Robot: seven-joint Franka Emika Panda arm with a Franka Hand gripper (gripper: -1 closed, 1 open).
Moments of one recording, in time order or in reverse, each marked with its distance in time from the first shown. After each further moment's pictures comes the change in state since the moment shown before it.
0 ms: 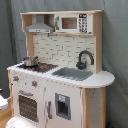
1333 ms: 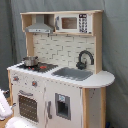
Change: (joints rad) arm 0.025 -0.001 0.043 -0.086 0.000 0.007 0.469
